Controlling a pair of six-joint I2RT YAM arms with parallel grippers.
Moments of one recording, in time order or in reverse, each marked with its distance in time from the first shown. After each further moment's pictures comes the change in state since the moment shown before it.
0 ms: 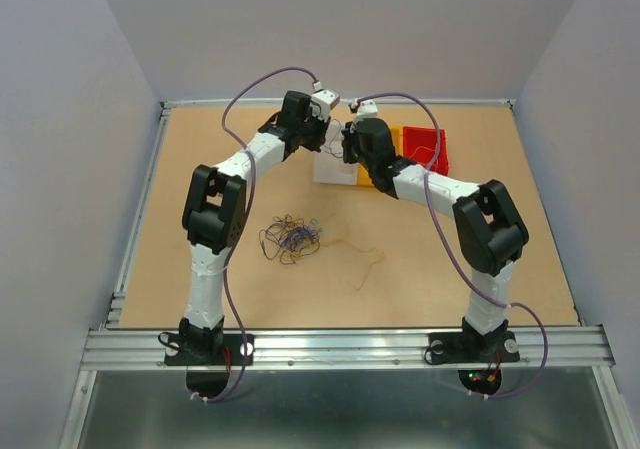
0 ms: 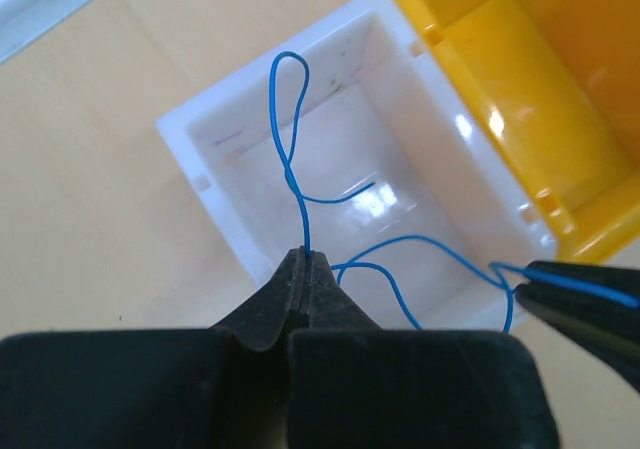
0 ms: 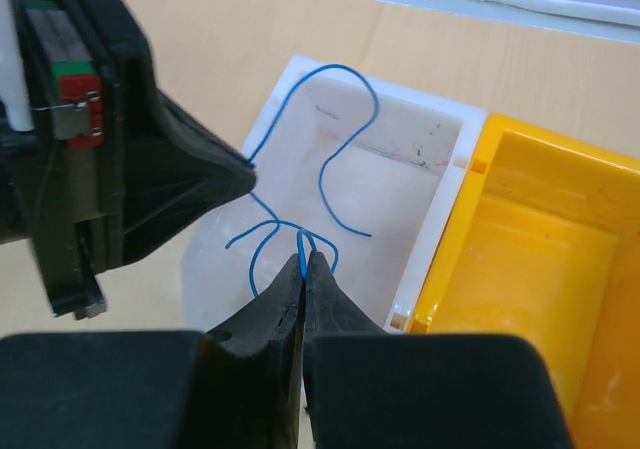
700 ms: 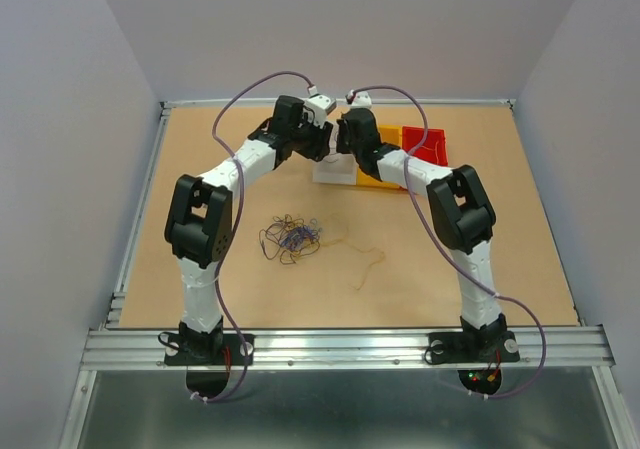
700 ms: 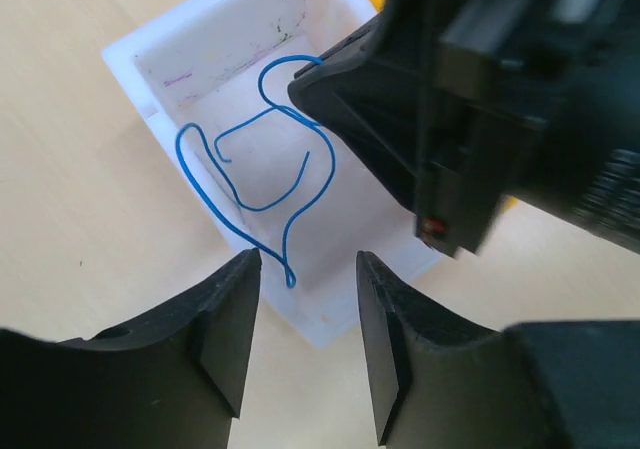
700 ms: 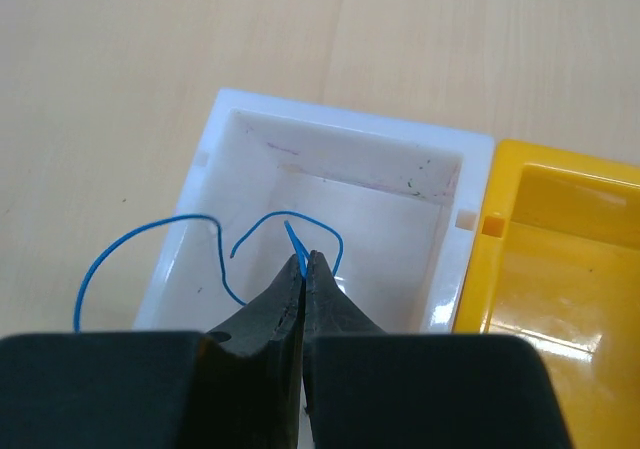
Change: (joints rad) left arm 0.010 -0.144 -0.169 -0.002 0.065 -0.019; right arm -0.032 0.279 0.301 -0.101 0.051 0.114
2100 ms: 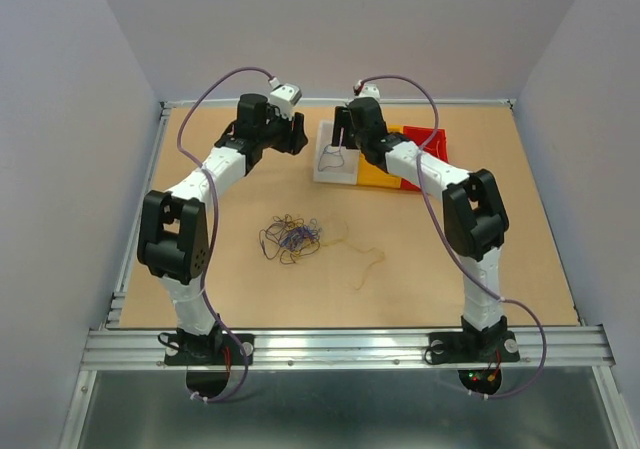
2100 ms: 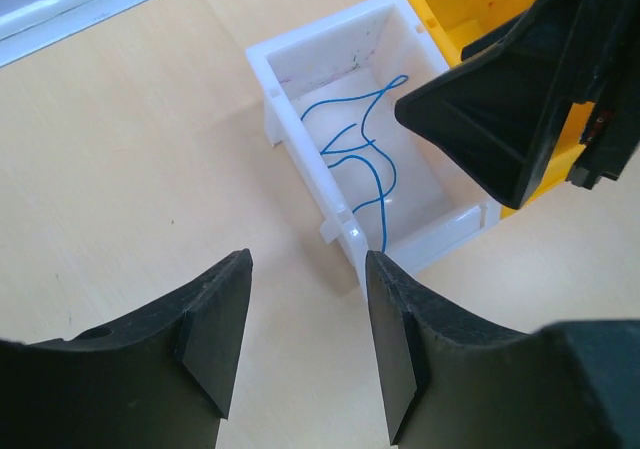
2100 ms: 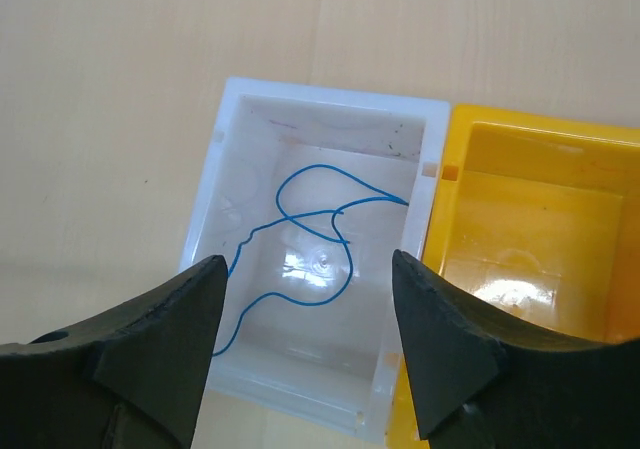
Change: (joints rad) left arm 0.124 -0.201 -0.196 0.139 0.061 -0.063; right arm 0.000 -0.083 0.065 -0.249 0.026 0.081
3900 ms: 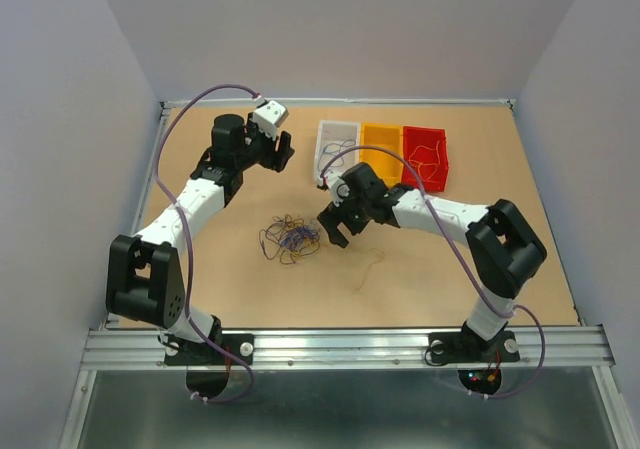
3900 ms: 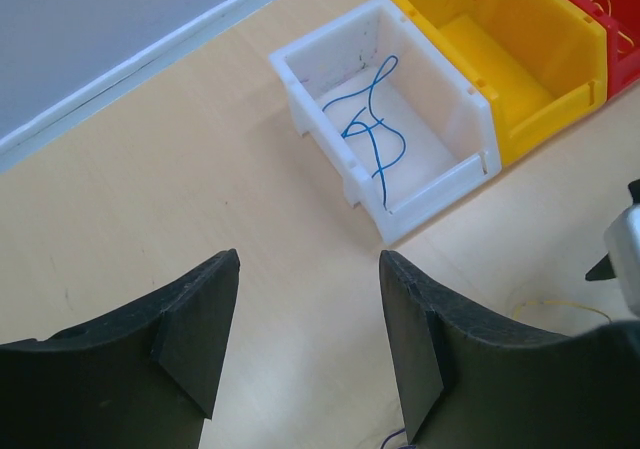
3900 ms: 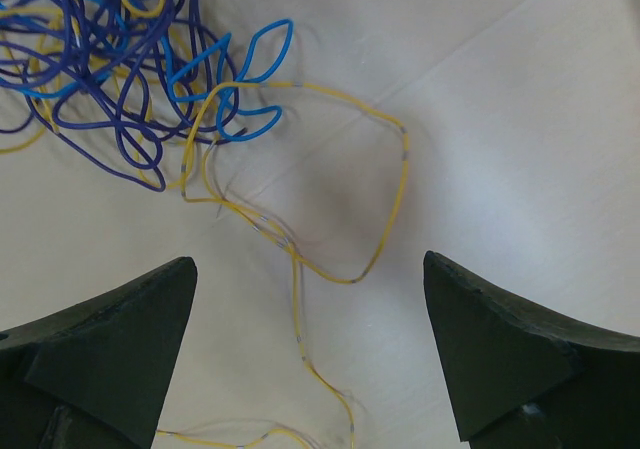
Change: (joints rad) left arm 0.033 -0.321 -0.315 0.127 0.015 0.156; right arm 0.185 -0.365 -0.572 -0.205 -0.487 -0.494
